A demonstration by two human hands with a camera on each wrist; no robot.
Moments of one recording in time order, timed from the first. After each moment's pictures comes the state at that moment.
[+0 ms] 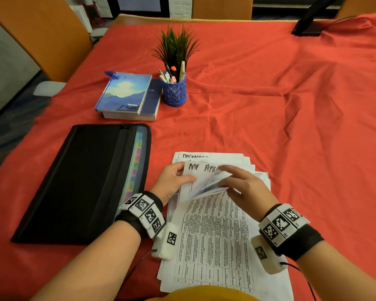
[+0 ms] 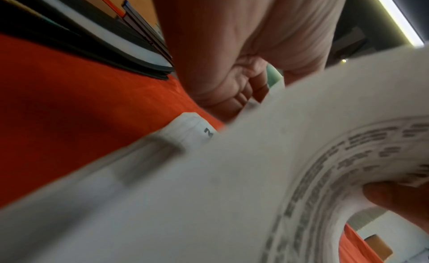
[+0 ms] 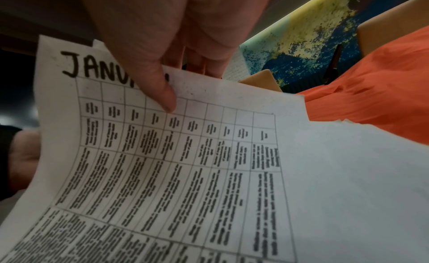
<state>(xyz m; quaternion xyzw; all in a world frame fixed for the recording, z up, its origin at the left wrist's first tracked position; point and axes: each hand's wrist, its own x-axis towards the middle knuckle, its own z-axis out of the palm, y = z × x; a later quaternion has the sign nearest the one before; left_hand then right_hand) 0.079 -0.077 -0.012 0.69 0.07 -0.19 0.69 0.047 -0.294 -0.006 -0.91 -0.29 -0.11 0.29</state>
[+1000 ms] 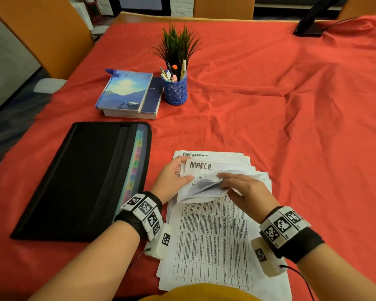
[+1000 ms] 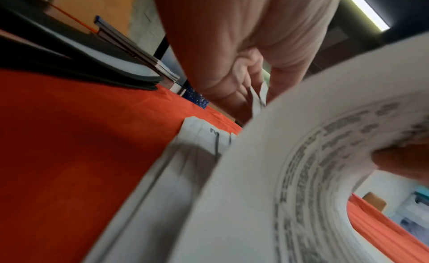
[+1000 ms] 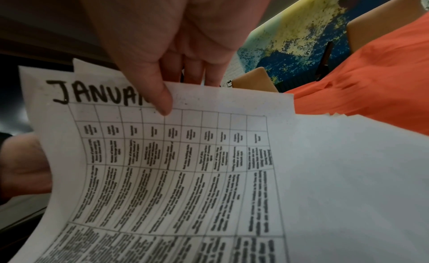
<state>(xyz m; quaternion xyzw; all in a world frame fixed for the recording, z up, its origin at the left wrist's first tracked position) 0.077 -0.073 -0.021 0.76 -0.01 -0.13 0.64 0.039 -0.296 -0.010 -0.91 -0.26 -0.05 0.32</state>
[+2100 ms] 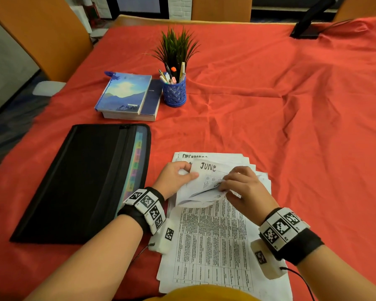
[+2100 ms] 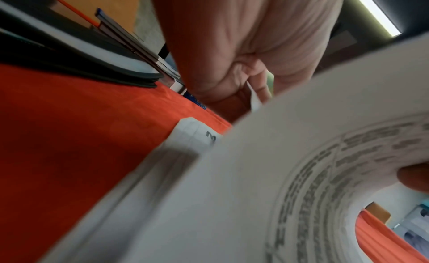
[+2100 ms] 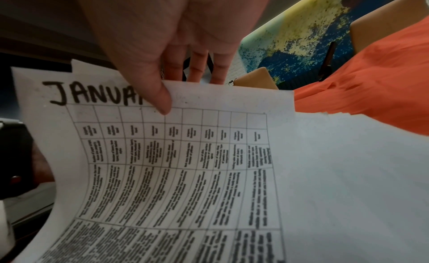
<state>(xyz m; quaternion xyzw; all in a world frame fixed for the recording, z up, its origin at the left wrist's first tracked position) 0.089 -0.075 -0.020 0.81 -0.02 -0.13 0.57 0.040 -0.293 -0.005 -0.91 -0.29 -0.12 0.27</state>
